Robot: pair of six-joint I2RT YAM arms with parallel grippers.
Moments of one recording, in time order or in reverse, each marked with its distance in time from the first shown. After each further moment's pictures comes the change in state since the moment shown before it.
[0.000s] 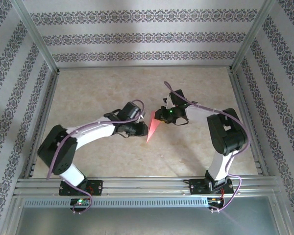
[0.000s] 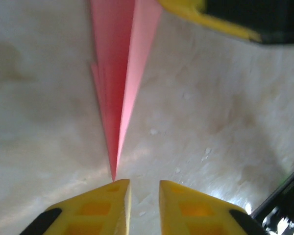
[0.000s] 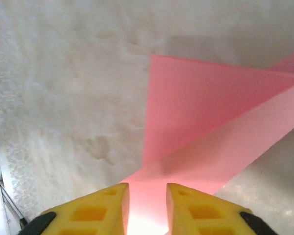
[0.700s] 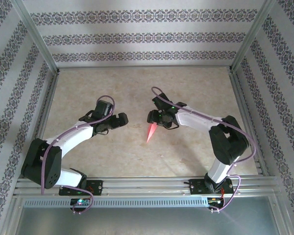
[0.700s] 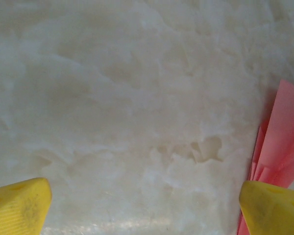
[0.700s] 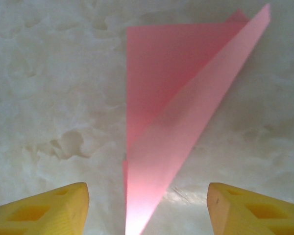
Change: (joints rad) left arm 0.296 -0.189 -0.228 0.076 -0.216 -0.033; right arm 0.254 -0.036 0.112 -0.266 0.515 0.208
